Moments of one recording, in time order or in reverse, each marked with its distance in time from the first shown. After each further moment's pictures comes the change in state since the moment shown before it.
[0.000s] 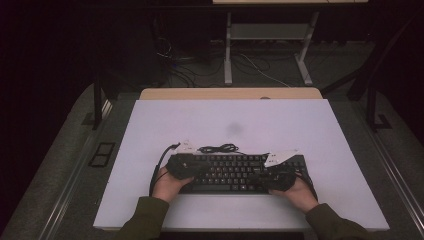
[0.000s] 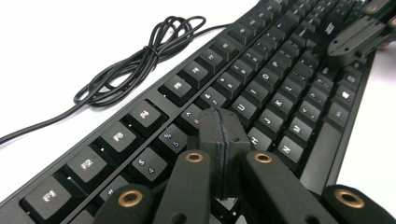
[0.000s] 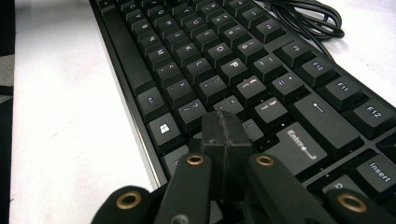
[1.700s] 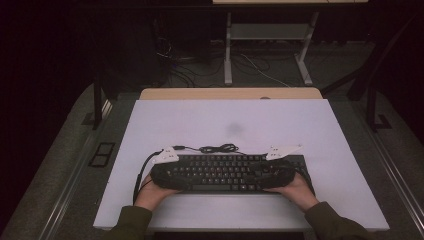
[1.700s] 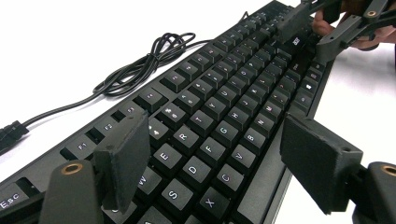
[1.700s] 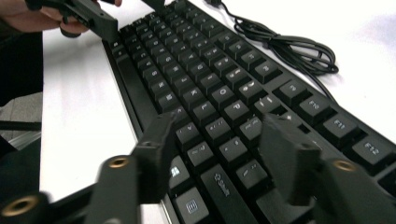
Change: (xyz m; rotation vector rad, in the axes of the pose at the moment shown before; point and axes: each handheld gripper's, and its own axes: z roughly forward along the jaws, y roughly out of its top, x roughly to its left) left arm 0.000 -0.027 -0.036 -0.132 -0.026 0.024; right arm -0.002 0.011 -0.003 -0.111 0.043 0.075
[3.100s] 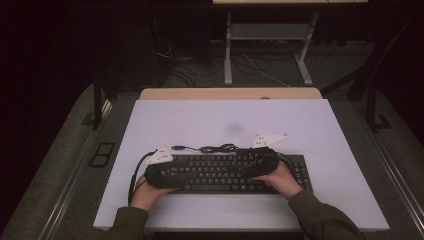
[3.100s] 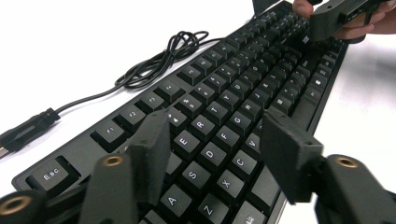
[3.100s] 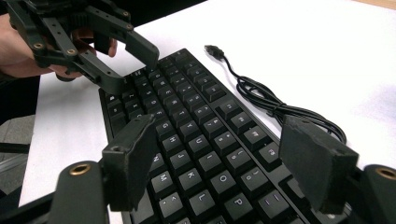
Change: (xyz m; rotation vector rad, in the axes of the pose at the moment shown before) left arm 0.006 -0.005 -0.012 -0.004 0.028 -0.002; right arm 0.000 0.038 0.030 -0.094 0.012 -0.035
